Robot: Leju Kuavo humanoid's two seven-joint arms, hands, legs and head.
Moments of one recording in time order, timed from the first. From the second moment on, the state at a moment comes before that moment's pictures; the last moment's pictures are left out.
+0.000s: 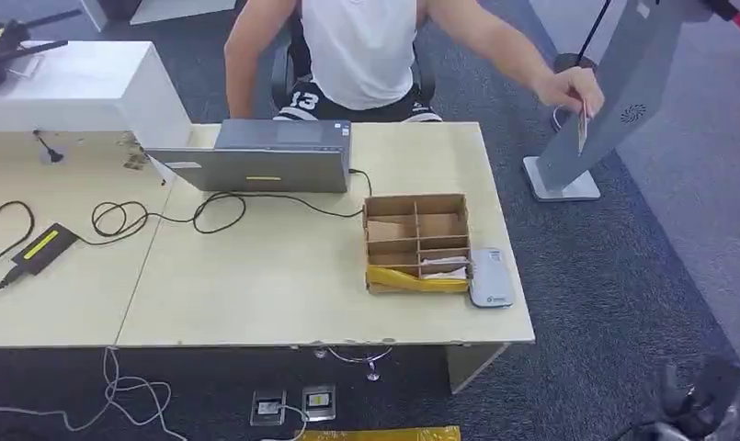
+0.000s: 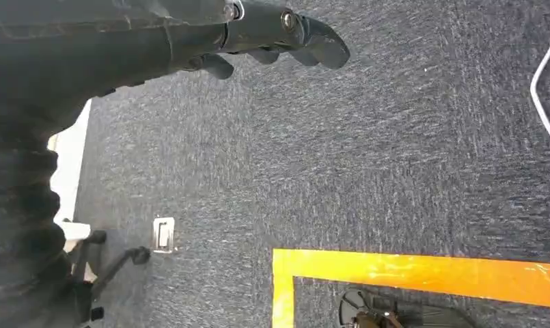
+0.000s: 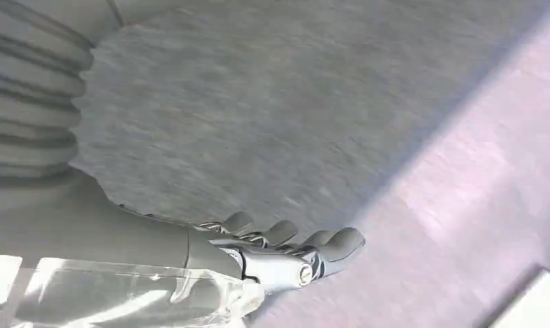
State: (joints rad) left arm -0.11 0.03 -1.08 -0.26 0.85 0.69 0.01; right arm -0.55 -0.31 -1.43 -0.09 0.94 -0.59 -0.60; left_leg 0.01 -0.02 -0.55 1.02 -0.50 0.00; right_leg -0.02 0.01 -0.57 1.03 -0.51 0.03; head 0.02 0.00
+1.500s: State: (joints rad) left arm -0.12 0.03 -1.08 -0.27 0.84 0.67 0.00; right arm -0.96 -0.44 0.77 -1.28 0.81 -0.16 0.59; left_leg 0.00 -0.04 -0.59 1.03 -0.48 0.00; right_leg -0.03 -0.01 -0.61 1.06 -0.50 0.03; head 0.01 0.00
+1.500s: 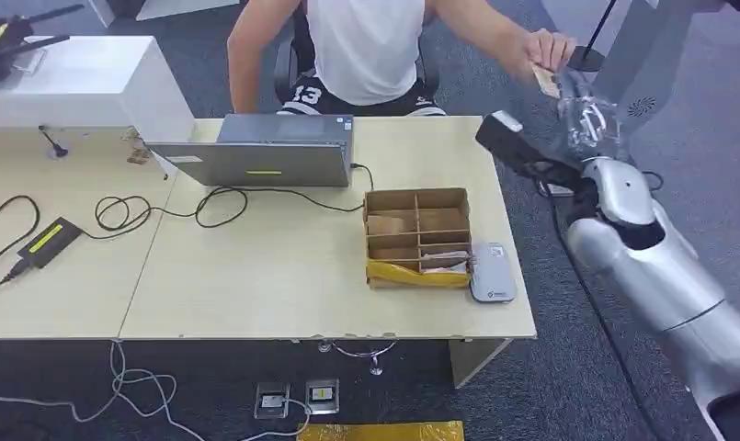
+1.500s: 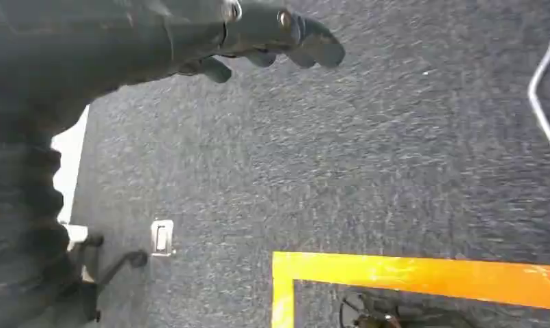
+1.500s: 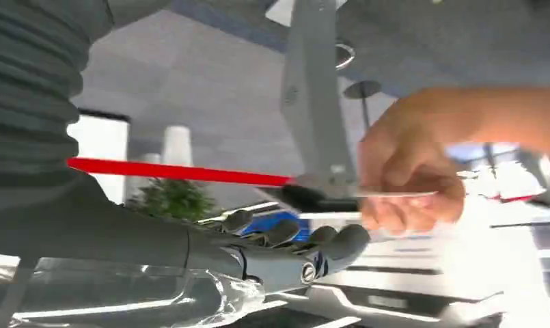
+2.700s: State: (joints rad) left arm -0.13 0.03 -1.10 -0.27 0.85 0.67 0.02; right arm -0.99 -0.24 1.08 -1.06 0.82 -0.36 0.49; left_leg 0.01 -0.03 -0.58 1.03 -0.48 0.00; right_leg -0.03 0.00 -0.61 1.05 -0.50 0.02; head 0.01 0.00
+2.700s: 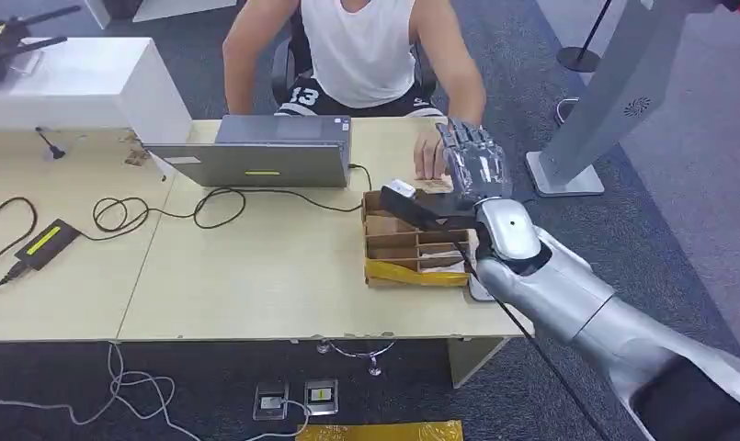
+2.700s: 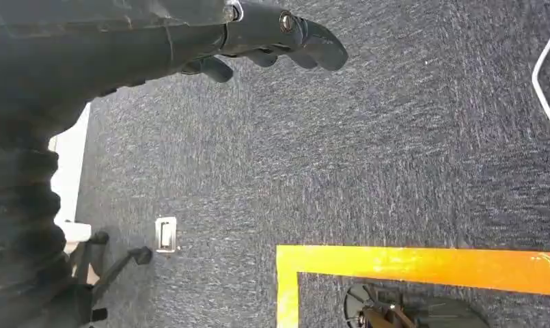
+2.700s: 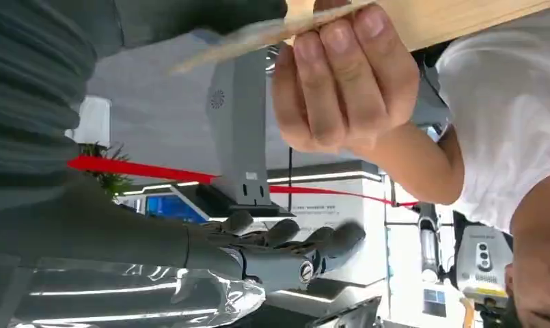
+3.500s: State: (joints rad) left arm -0.13 0.03 -1.12 -0.27 0.85 0.67 0.02; right arm -0.97 -0.25 1.05 -1.07 0.79 -0.36 0.49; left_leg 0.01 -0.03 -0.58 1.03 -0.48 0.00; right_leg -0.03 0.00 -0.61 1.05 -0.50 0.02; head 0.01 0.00
